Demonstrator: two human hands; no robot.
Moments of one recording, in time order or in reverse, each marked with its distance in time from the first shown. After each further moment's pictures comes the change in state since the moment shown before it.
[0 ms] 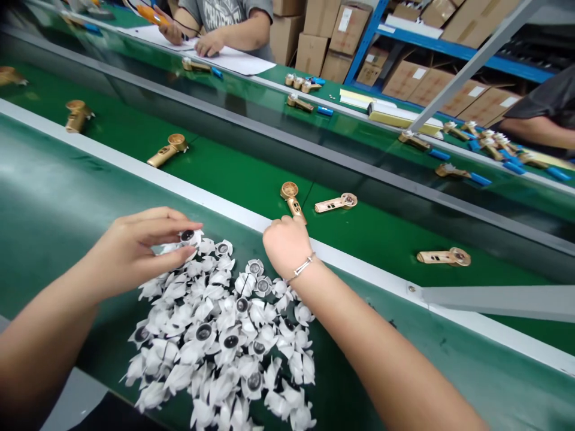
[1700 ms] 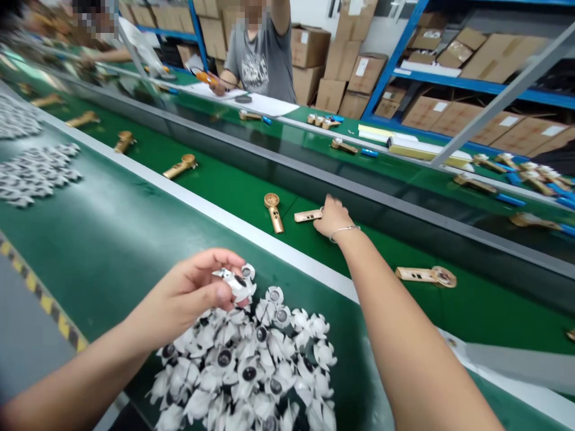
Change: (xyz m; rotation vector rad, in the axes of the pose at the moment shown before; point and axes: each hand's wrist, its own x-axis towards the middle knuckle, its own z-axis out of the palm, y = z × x) left_hand -0.012 0.058 0.019 -1.134 -0.107 -0.410; right_hand 0.078 0.092 -0.016 0.306 0.177 0.362
